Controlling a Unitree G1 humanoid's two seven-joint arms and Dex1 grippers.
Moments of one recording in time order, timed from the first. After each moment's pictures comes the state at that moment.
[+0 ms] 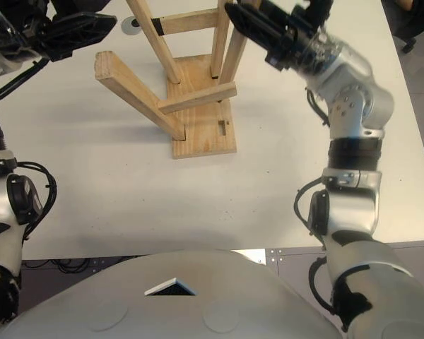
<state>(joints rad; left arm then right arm) -0.64 0.62 0.14 0.32 -0.63 0.63 -1.34 -0.49 -0.31 -0.13 0.25 0.70 0.52 1.00</state>
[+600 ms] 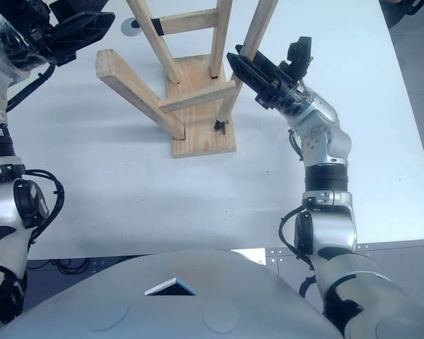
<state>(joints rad) -0.64 0.58 0.14 0.37 -0.63 0.58 -1.28 -0.41 -0.26 -0.07 0.40 0.62 0.27 1.07</state>
